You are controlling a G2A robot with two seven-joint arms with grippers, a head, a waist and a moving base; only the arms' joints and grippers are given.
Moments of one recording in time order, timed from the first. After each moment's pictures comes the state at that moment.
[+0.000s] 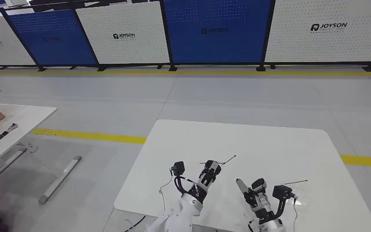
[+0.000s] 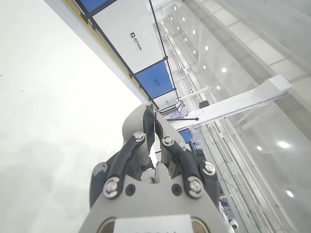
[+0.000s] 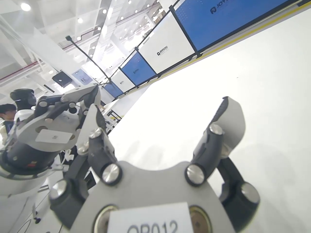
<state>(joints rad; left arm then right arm) 1.60 -1.29 -0.99 -1.84 0.14 0.03 0.24 -1.69 -1.31 1.18 -1.64 -0.75 -0.26 -0.18</state>
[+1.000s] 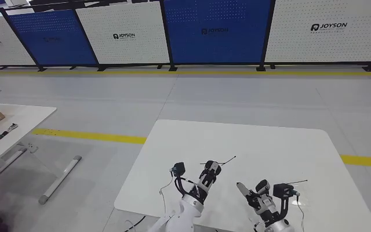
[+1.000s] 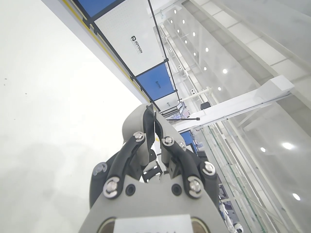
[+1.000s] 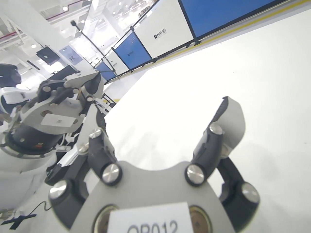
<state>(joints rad) 1.61 -1.30 -0.97 -1.83 0.19 0.04 0.27 -1.74 -1.29 1.25 -1.77 -0.84 -0.20 0.00</state>
